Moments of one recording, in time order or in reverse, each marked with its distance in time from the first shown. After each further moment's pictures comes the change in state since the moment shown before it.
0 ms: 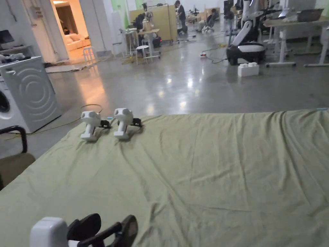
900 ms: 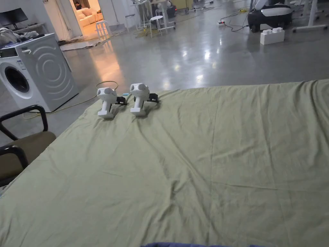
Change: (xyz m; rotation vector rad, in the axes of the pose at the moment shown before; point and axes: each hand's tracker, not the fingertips) left arm -0.125 -0.194 -0.133 -0.263 -0.004 1.065; right arm 0.050 -0.063 -0.020 -0.303 0.011 -0.295
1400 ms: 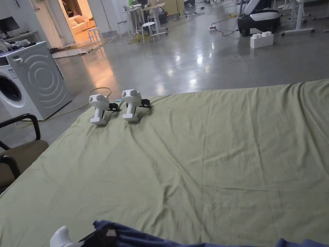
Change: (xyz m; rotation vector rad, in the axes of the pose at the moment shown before) left arm 0.130 0.033 0.093 0.161 0.113 -0.570; right arm 0.007 -0.004 -0.005 -0.020 0.028 -0.064
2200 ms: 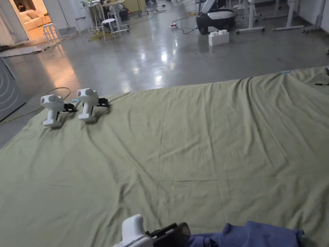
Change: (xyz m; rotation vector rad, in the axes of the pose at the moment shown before) left arm 0.114 -0.127 -0.112 -0.261 -0.162 -0.237; right arm 0.080 -0.037 0.060 -0.006 -0.183 -0.144
